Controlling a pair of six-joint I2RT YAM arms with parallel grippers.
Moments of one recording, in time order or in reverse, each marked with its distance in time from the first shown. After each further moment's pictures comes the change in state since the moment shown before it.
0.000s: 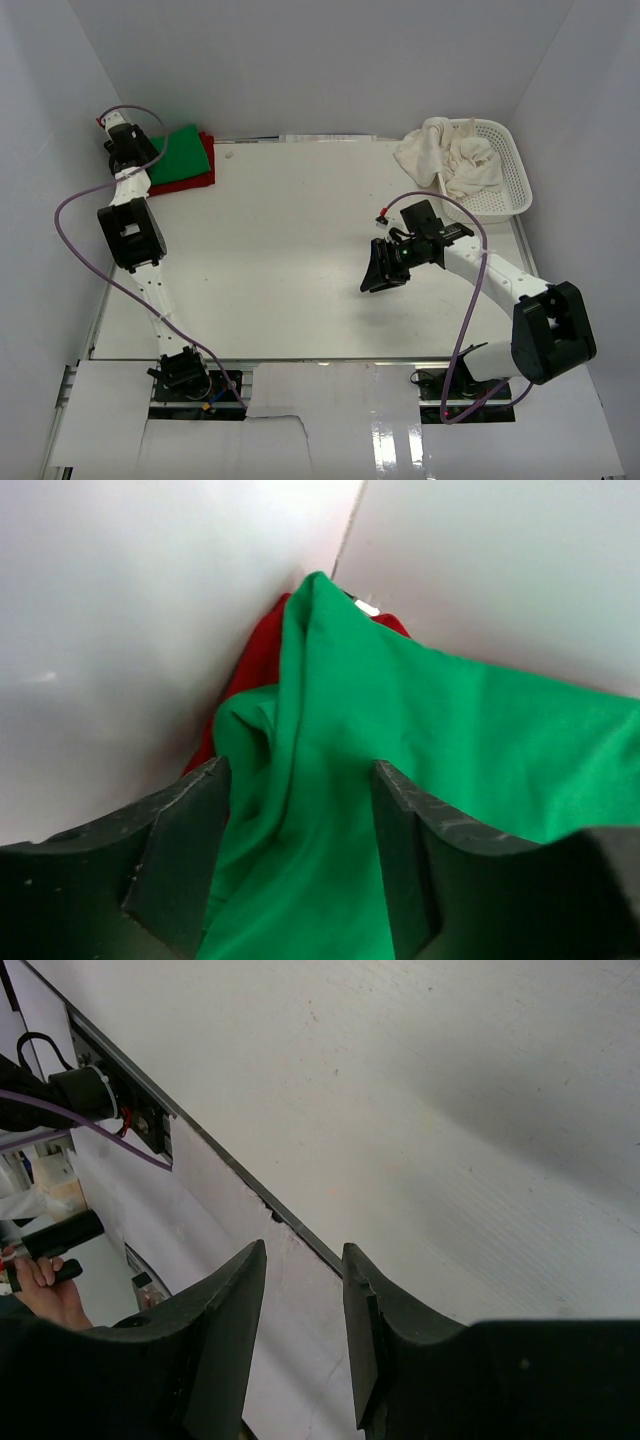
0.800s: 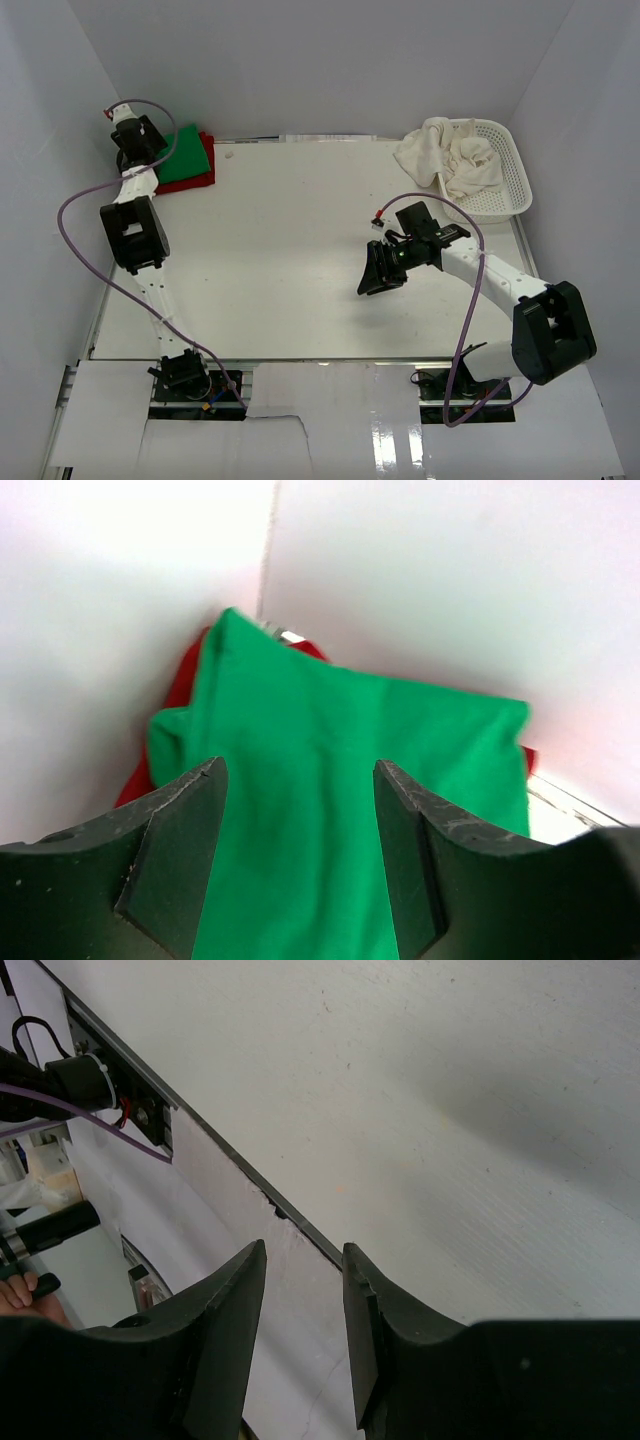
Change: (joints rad) left arm -0.039 -0.098 -0.132 0.137 0.032 -0.019; right arm 0.038 0.000 0.000 0.005 0.004 0.010
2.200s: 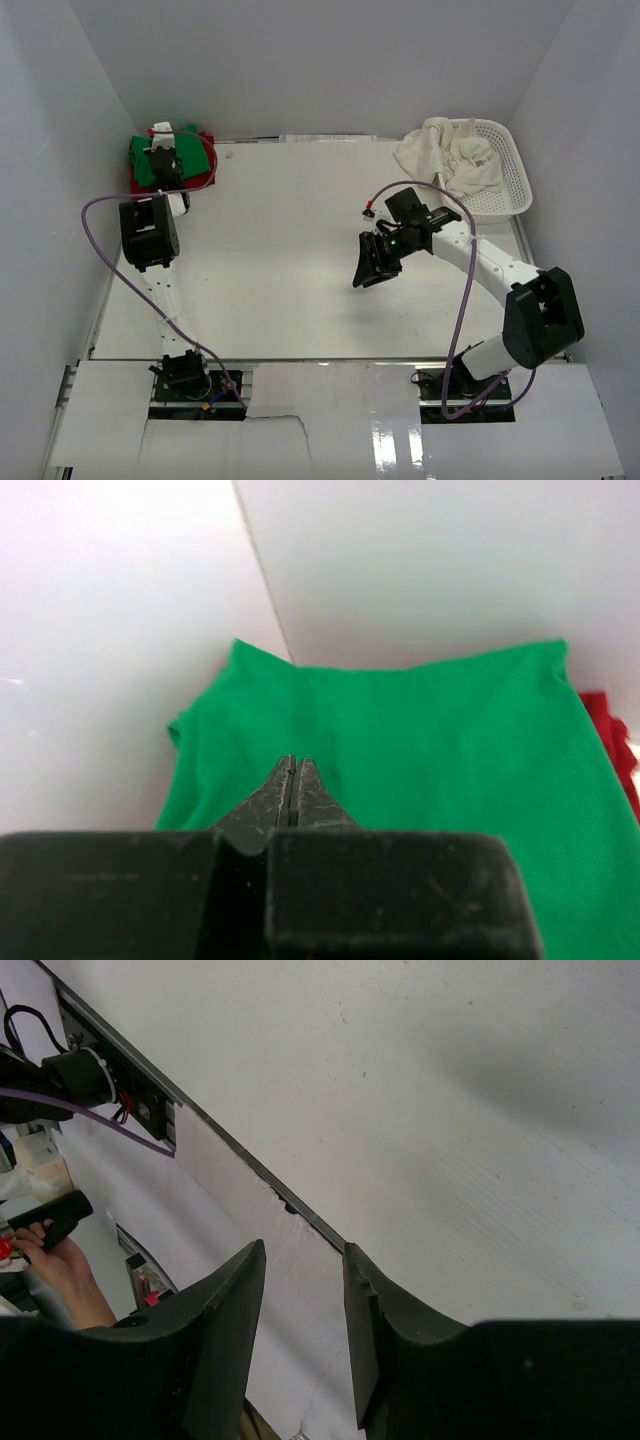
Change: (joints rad) left arm -0.098 -0.012 -0.408 0.699 -0.141 0.463; right arm 0.034 0.089 0.173 -0.142 0.032 -0.027
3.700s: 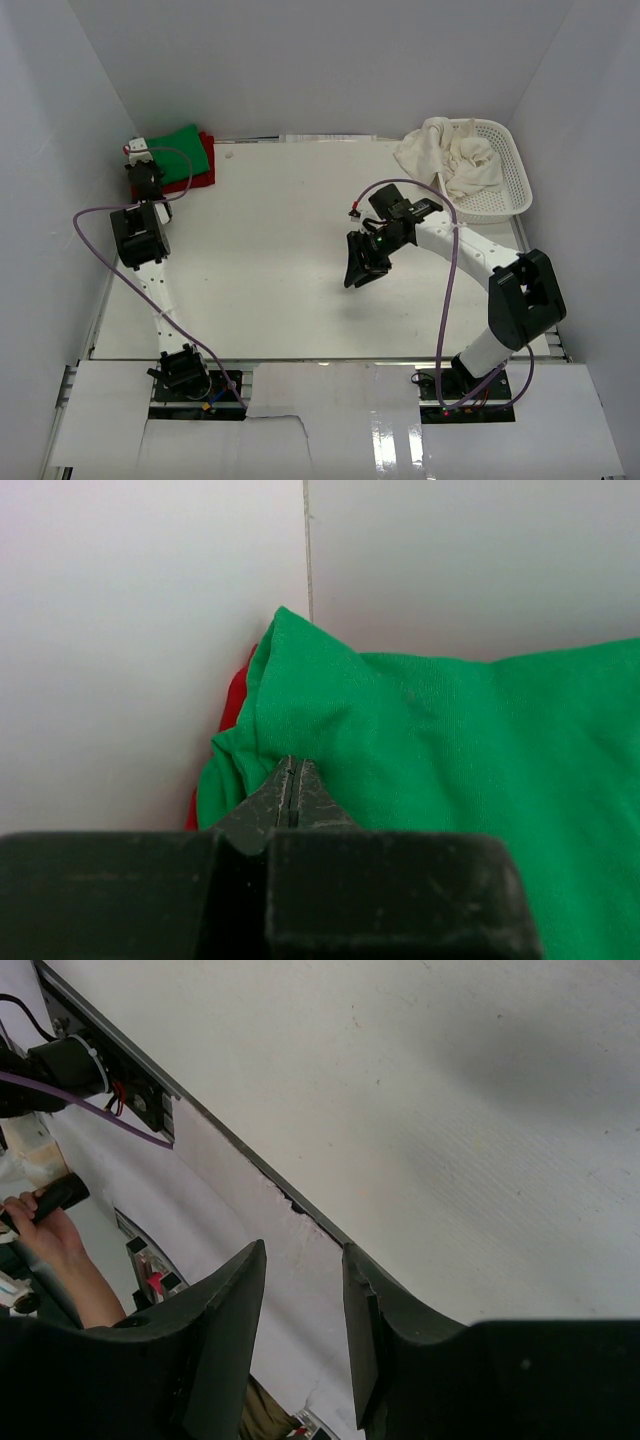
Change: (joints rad) left arm 0.144 0.269 0.217 0.119 0.207 -0.164; right arm 0.059 0.131 0.117 -0.057 0.011 0.002
